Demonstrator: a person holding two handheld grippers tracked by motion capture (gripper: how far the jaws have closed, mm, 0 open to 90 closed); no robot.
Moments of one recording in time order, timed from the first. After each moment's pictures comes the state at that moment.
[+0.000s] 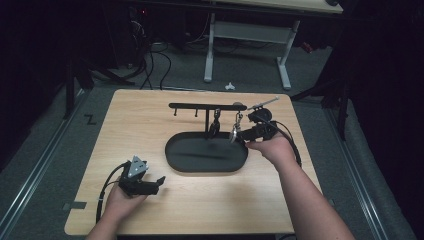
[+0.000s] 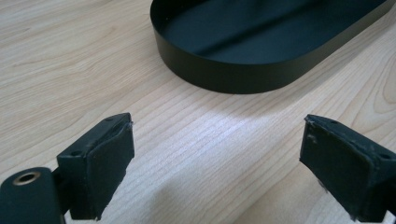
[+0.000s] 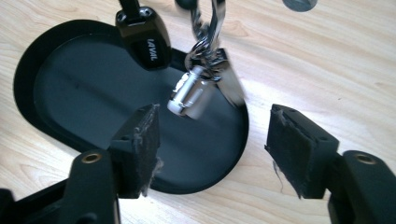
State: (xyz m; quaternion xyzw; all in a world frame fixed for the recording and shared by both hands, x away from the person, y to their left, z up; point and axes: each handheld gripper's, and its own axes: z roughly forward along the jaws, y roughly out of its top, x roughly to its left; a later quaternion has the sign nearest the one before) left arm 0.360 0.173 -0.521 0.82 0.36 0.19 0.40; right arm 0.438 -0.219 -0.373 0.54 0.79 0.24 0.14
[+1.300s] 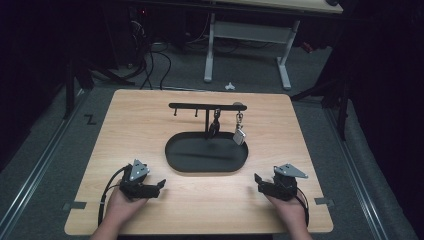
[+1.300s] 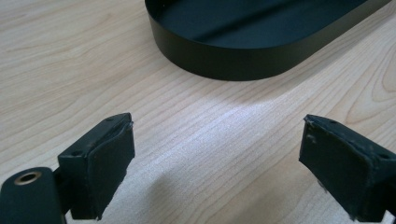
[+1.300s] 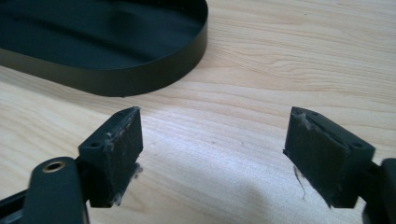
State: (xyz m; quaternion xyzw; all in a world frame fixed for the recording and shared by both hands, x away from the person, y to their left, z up) left arm 0.352 0.168 -0.524 0.82 0.37 0.20 0.39; right arm 0.318 -0.290 -0.512 0.53 0.72 0.36 0.26
